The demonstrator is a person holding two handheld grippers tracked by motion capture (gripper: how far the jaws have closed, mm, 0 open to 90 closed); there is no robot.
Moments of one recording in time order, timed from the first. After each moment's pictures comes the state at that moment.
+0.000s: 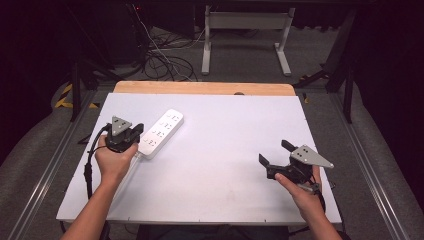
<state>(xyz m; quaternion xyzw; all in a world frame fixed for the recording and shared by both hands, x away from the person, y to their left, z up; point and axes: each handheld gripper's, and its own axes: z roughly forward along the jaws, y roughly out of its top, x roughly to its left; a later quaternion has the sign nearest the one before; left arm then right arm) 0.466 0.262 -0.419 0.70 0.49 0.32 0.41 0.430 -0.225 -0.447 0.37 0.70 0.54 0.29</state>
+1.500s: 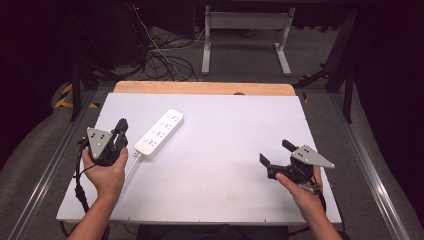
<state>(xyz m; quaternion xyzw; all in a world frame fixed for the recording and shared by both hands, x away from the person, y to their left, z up) 0.416 0.264 -0.401 0.57 0.50 0.44 0.48 0.429 -0.226 -0.446 0.37 0.70 0.54 0.29</state>
